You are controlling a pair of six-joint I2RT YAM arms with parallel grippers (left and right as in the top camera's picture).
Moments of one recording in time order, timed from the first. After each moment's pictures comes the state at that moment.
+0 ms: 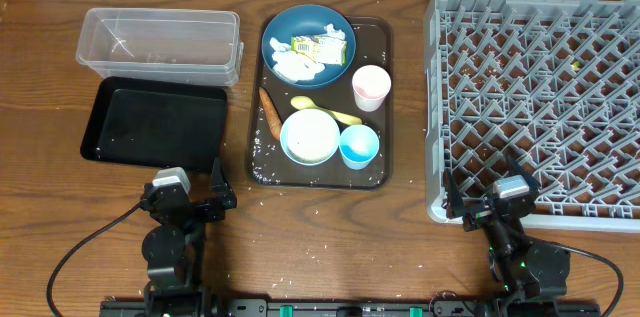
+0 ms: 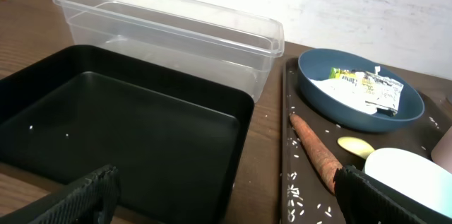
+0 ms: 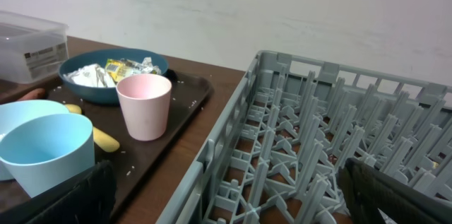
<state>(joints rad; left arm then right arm) 0.07 0.12 0.02 -0.11 0.00 -0.20 0.05 0.01 0.01 -0.05 -0.20 -0.09</state>
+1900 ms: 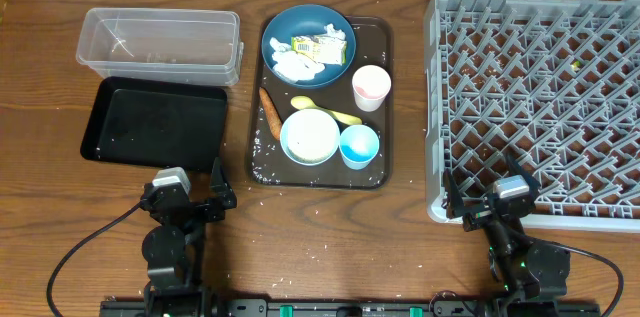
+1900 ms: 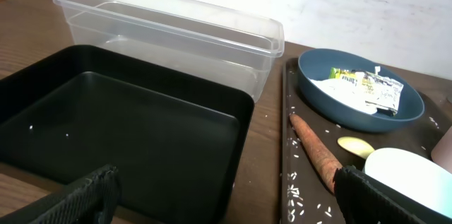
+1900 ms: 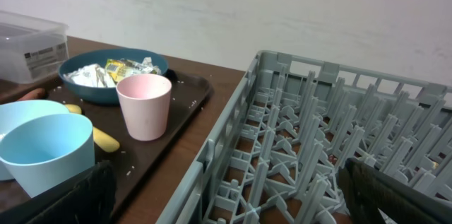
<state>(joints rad) 0.07 0.12 0.02 -0.11 0.00 -0.20 0.05 0.01 0.01 -0.05 -0.20 -0.09</state>
